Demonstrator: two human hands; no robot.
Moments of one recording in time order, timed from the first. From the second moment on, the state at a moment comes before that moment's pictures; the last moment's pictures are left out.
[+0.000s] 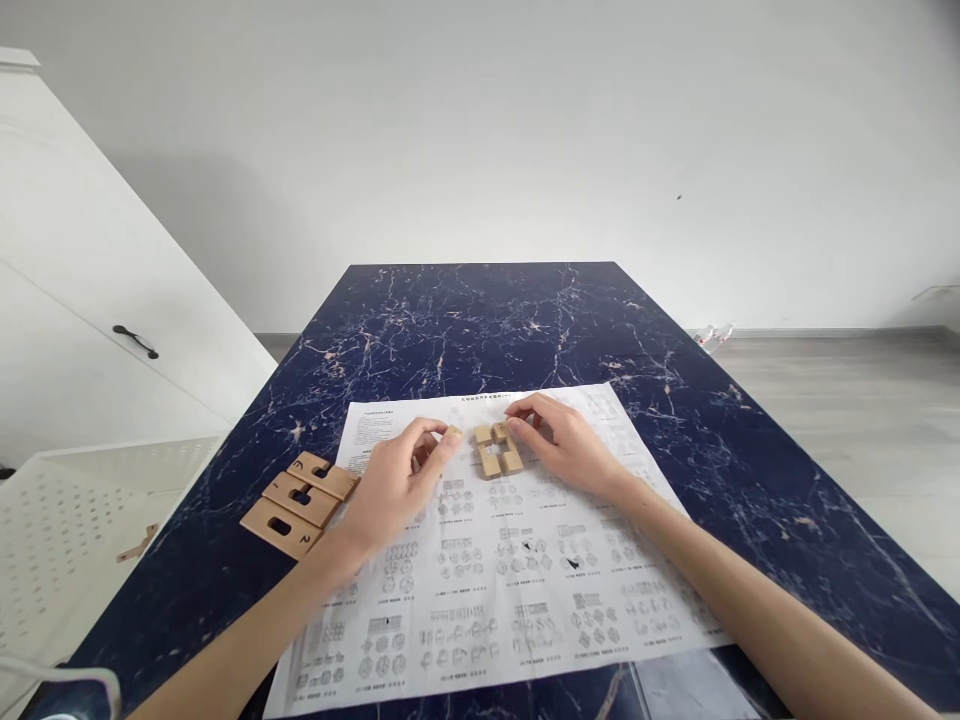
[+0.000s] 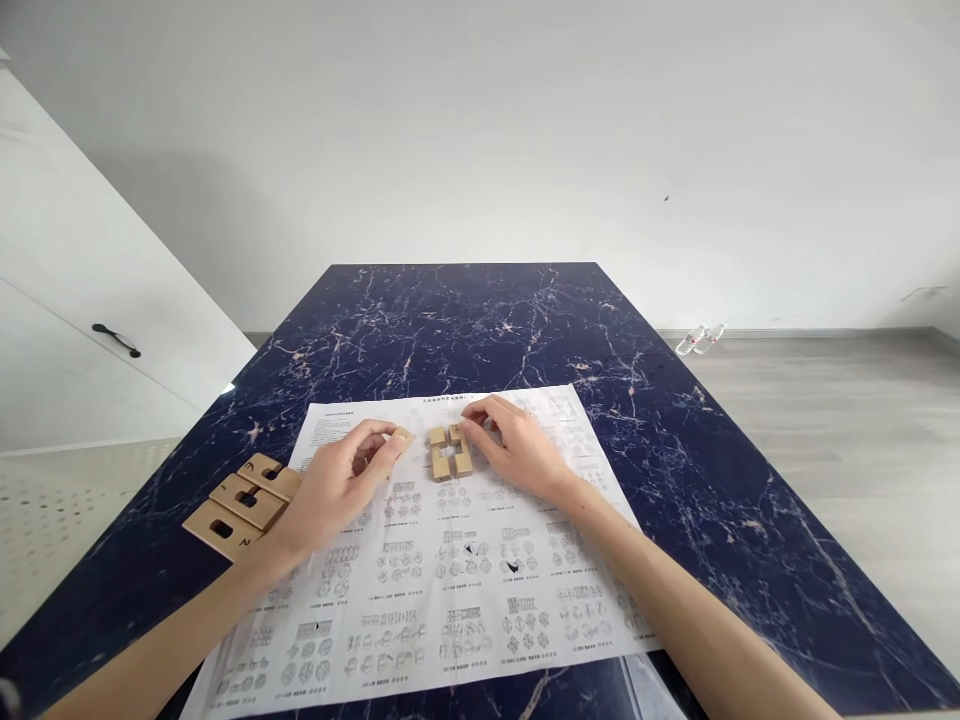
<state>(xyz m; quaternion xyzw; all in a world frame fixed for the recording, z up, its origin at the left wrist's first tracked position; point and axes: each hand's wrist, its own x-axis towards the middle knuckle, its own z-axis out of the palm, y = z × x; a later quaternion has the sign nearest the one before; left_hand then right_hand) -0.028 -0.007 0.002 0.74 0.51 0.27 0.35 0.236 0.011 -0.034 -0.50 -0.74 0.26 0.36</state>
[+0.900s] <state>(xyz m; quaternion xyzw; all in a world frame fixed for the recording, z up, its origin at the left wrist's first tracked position) -0.025 -0.001 0.011 0.50 0.50 0.40 0.59 0.235 0.007 -0.035 -0.50 -0.75 0.26 0.34</state>
